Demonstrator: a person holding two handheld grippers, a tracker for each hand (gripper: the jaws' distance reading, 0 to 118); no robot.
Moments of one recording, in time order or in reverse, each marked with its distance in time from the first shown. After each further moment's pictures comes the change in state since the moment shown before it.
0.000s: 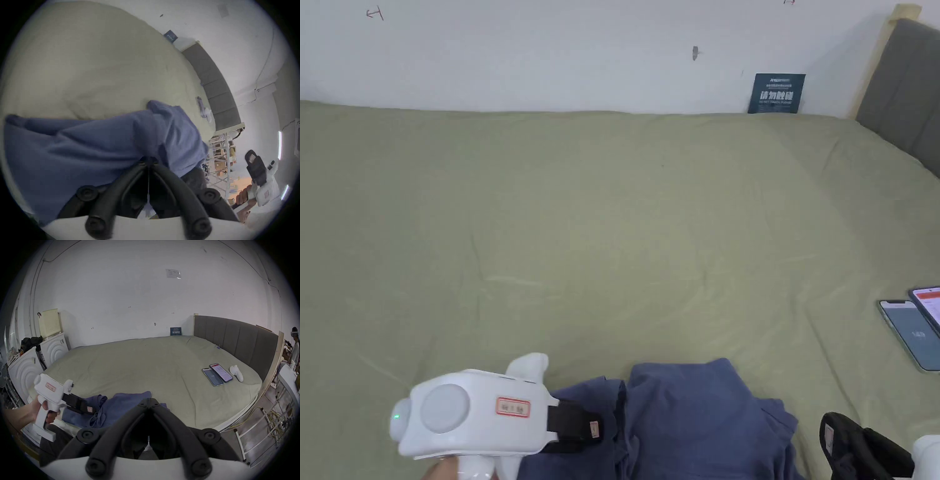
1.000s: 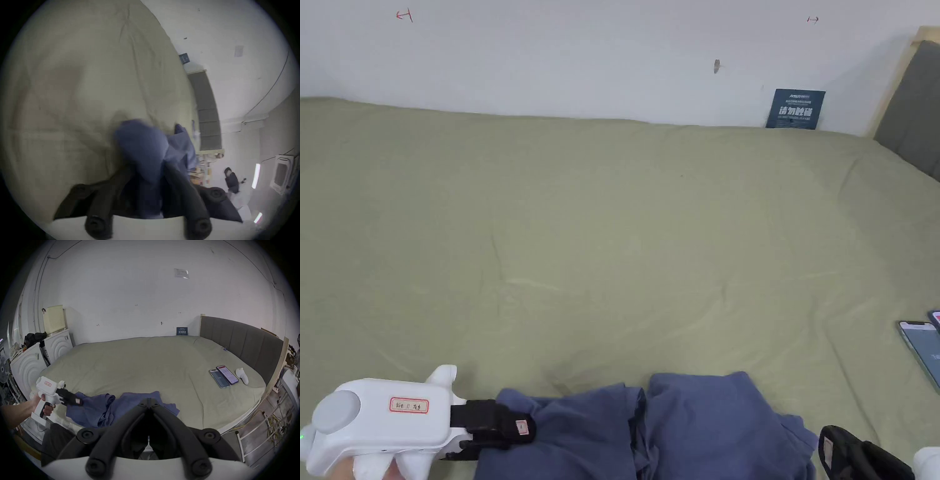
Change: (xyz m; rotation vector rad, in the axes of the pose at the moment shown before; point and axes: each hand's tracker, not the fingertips) left arm -0.117 -0.001 0.044 0.026 -0.078 0.289; right arm -0.019 0.003 -0.006 -0.022 0.030 0.029
